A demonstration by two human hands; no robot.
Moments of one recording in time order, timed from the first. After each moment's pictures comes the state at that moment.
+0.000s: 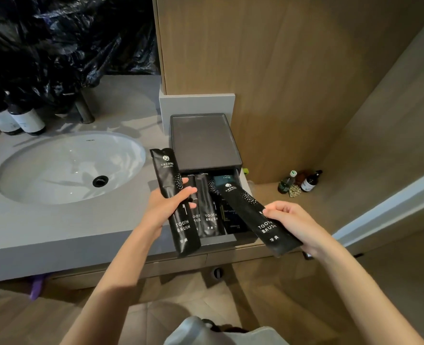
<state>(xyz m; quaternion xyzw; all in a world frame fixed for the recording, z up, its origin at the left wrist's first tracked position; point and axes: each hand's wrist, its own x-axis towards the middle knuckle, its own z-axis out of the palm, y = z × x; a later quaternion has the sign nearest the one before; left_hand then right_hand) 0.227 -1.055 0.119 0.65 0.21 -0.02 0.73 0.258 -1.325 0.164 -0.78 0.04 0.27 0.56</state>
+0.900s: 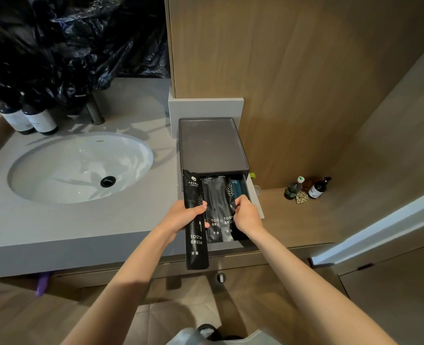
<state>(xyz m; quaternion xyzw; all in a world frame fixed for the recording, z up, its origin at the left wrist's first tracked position) 0.237 -1.067 0.104 0.67 0.24 -0.15 0.69 0.304 -1.230 0.073 -0.93 -0.01 0.18 0.33</state>
